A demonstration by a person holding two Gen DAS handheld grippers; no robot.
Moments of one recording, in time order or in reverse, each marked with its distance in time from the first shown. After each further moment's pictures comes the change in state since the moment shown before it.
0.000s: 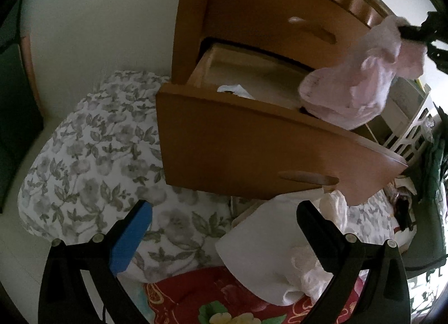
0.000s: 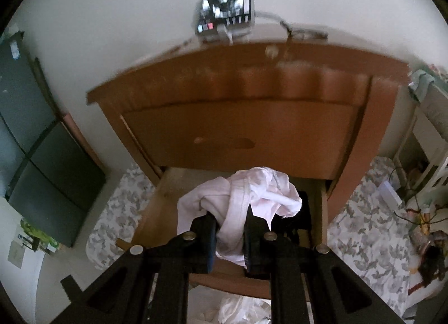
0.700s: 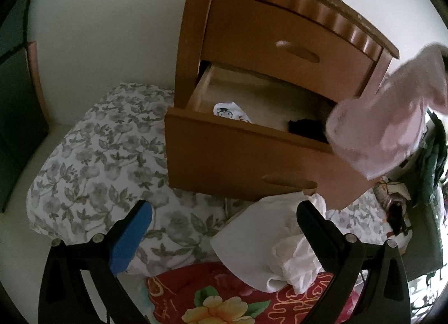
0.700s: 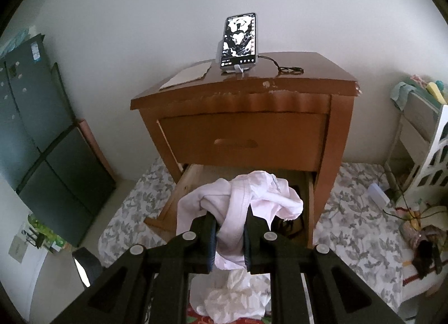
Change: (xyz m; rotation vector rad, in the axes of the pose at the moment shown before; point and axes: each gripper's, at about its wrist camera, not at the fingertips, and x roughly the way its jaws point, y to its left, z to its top) left arm -0.048 -0.006 -0.003 -0.018 -0.066 0.002; right arm -0.098 0.023 -0.055 -0.024 -0.088 0.021
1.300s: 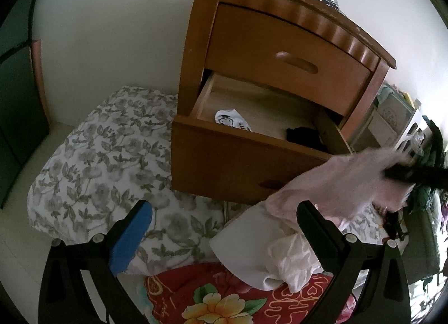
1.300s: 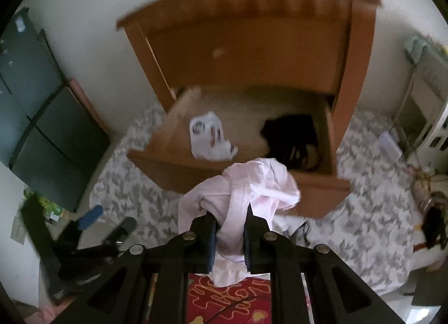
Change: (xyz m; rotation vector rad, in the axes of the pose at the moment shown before) left arm -0.013 0.002 0.001 -0.019 -0.024 -0.006; right arm 0.083 0.006 -0.080 0.006 0.282 -0.013
